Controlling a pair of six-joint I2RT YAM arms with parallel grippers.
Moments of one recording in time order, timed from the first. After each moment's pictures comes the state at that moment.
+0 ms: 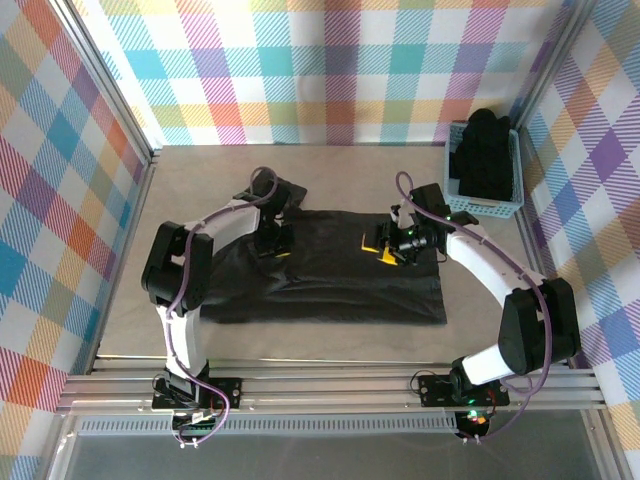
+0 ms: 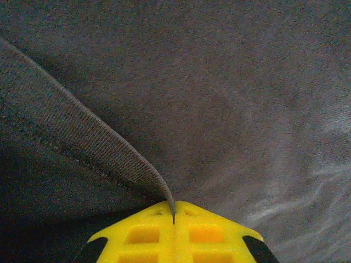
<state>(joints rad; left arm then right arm) -0.42 1.96 1.39 -0.78 0.14 -0.62 0.32 1.46 1.04 -0.64 -0.64 0.62</state>
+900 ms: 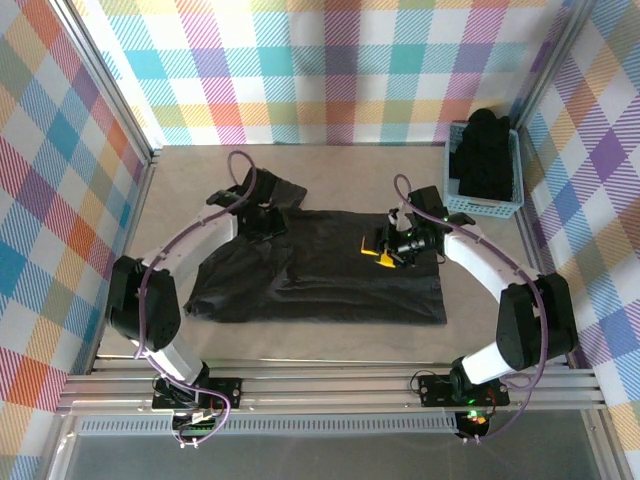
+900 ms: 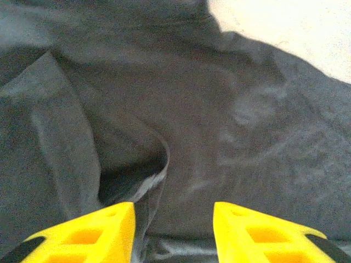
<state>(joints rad) -0.40 1.64 1.29 -0.77 0.04 -0.71 0.32 1.49 1.02 -0.61 -0.68 0.63</state>
